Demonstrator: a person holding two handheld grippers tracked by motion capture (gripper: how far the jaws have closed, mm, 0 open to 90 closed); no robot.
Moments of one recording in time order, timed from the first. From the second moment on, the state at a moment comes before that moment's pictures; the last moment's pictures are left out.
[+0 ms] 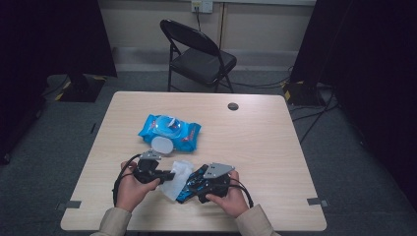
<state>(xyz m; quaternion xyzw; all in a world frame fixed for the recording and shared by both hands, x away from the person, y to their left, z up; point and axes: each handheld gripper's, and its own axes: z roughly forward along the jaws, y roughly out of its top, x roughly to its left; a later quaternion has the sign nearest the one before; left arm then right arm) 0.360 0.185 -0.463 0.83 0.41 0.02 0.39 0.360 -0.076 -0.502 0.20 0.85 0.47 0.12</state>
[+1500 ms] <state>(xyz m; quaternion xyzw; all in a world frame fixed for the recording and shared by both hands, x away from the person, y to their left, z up) 0.399 0.131 -0.487 0.85 0.39 0.03 0.34 0.360 -0.077 -0.503 0.20 0.85 0.47 0.12</state>
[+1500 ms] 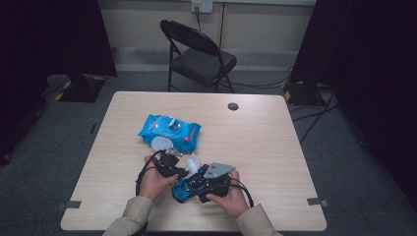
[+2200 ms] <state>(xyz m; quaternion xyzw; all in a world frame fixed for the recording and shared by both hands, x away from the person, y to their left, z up) 0.421 0.104 -0.494 0.83 0.40 0.02 0.38 0.361 -0.079 -0.503 0.20 0.85 0.47 0.12</state>
